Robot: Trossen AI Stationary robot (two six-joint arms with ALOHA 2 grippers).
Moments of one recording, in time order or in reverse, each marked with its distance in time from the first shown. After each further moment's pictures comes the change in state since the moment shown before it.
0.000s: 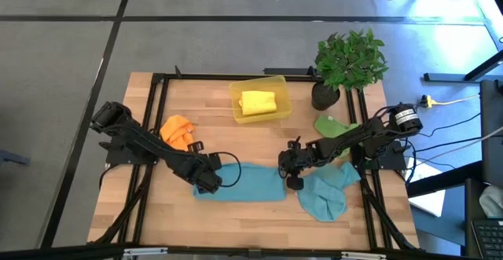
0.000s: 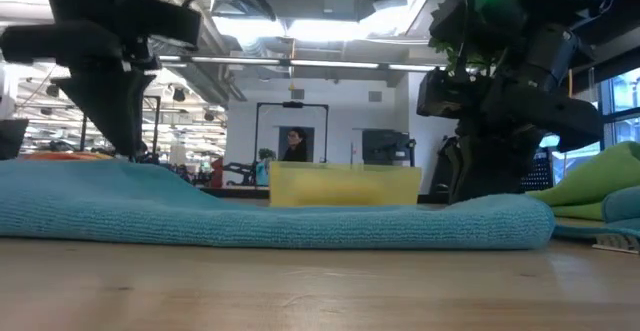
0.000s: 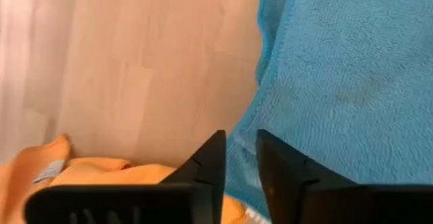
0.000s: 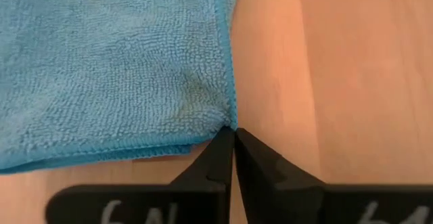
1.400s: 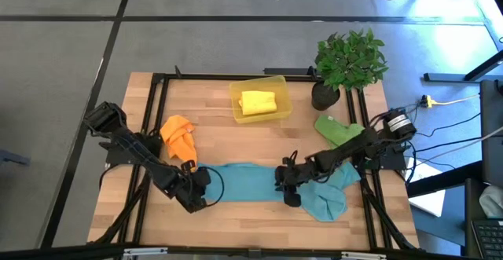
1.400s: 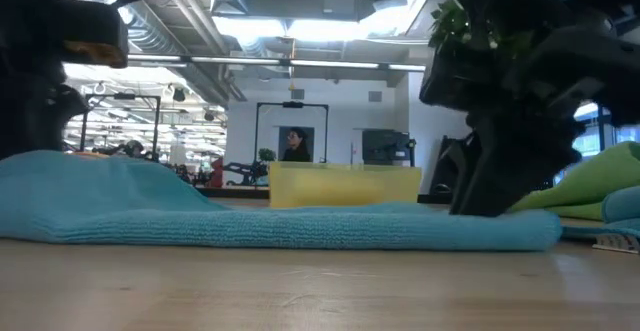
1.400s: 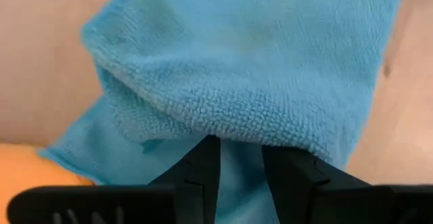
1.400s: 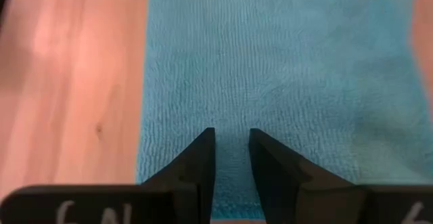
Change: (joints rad) left arm -0.234 -0.047 -0.258 0.443 0.005 -0.300; right arm 0.153 0.096 0.021 0.241 -0.055 0.178
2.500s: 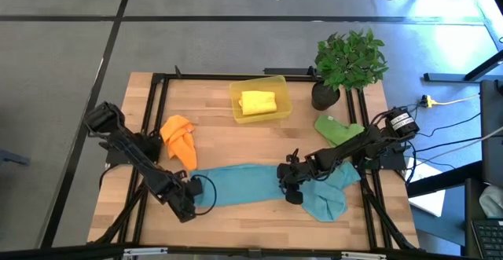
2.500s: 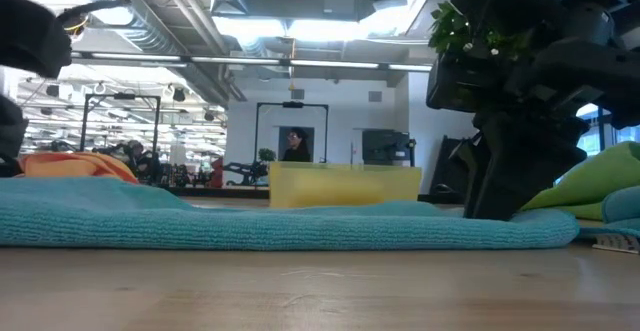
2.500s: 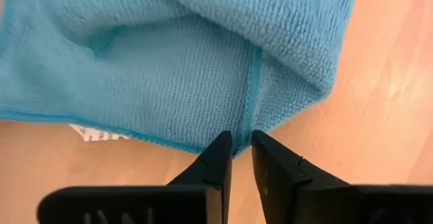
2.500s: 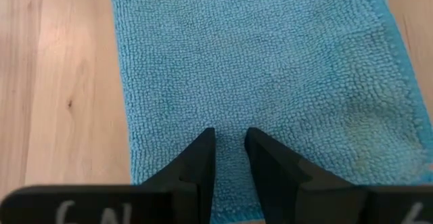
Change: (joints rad) left arm -0.091 -0.011 0.000 -0.024 0.223 -0.112; right arm -0.021 -0.017 0.003 -0.177 0.014 0.003
